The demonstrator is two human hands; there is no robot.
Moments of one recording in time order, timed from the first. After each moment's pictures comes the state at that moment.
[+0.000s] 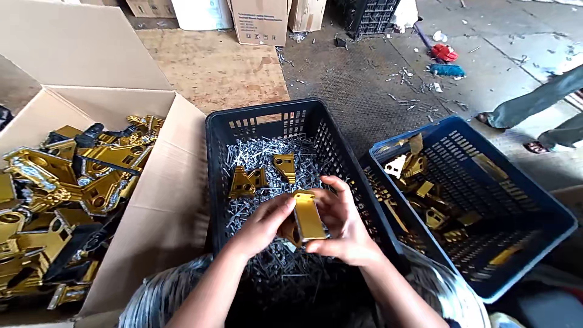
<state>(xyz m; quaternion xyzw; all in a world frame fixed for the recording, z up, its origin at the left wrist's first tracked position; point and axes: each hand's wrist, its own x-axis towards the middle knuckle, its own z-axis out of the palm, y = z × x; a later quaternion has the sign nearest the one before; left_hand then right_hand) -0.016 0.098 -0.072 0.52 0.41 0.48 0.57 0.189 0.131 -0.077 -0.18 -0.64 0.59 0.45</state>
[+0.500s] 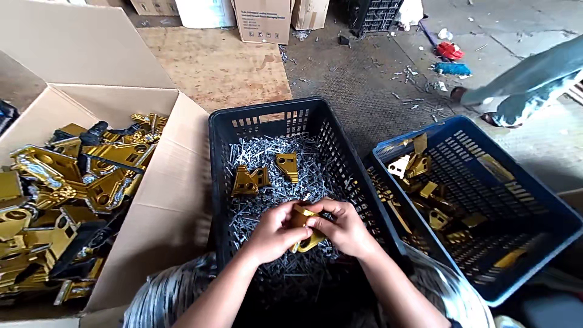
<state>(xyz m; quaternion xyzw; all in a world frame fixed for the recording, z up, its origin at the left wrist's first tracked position) -0.006 0.095 -0.087 0.53 0.45 0.40 0.59 0.193 0.140 -0.087 -0.32 -0.72 0.50 0.36</state>
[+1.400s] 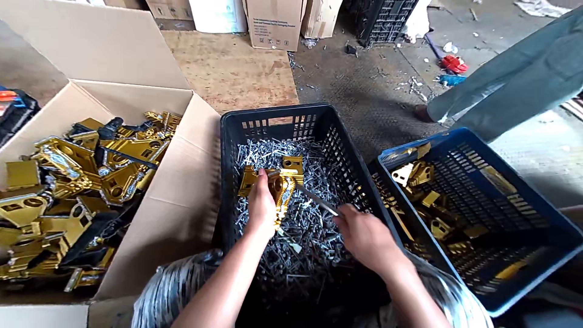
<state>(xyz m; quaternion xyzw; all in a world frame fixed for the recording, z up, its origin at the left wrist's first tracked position) -0.008 0.132 -0.079 0.21 0.64 0.59 0.45 0.201 0.121 -0.029 -0.59 -0.77 0.23 -0.02</state>
